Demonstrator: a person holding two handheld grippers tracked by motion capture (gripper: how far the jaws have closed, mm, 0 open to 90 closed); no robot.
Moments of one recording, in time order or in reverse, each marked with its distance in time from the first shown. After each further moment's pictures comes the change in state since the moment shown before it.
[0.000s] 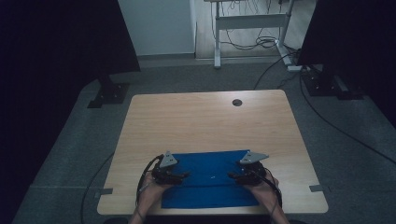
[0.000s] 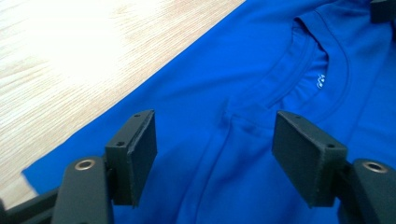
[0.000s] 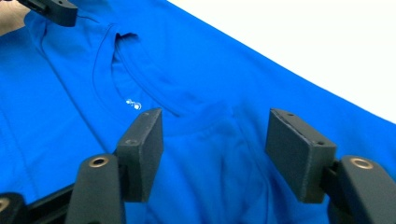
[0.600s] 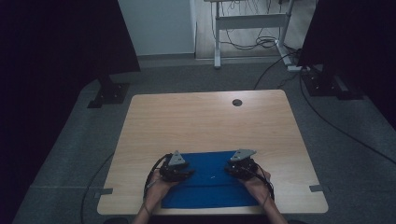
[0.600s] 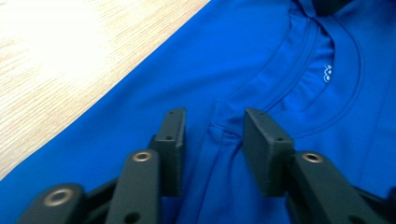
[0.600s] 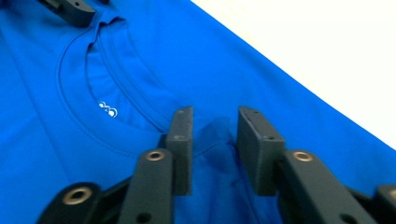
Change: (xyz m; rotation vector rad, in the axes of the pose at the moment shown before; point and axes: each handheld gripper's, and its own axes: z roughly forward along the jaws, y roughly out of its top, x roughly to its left) left arm -0.006 0.002 0.025 0.041 -0.035 0.059; right arm 0.000 0.011 0.028 0.070 -0.034 -0.118
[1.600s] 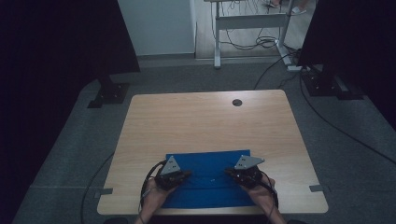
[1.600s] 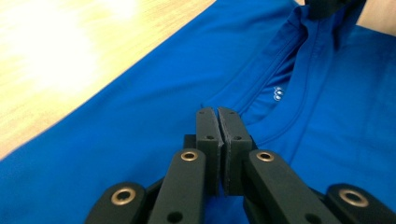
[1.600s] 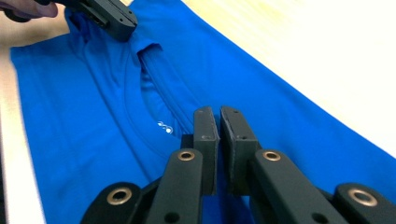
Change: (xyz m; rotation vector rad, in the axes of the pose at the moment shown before) left arm -0.021 -0.007 -0.035 -0.095 -0.036 -0.027; right arm 0.027 0.000 -0.041 -0.120 0.078 -0.011
